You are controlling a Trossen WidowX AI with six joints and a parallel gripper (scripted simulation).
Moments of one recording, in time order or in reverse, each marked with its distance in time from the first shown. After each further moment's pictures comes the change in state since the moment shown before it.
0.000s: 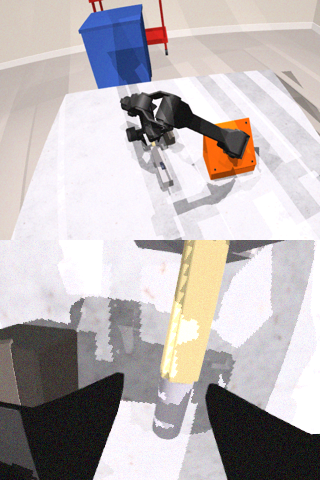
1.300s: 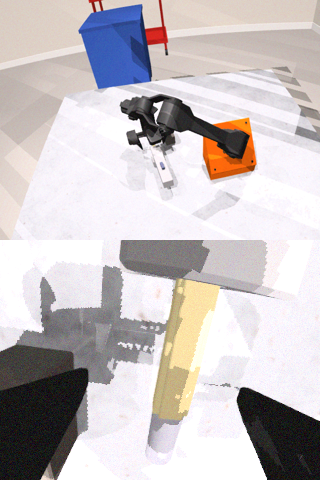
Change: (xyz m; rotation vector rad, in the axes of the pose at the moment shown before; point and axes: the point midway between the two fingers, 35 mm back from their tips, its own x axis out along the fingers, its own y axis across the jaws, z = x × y) arm 0.003 -0.001 0.014 -0.007 0.003 0.002
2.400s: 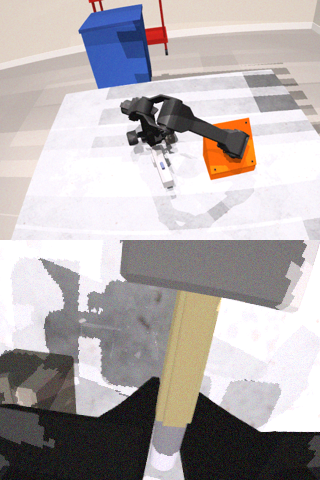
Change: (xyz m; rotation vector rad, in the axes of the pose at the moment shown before) arm 0.001 0.000 0.002 0.000 0.001 -0.001
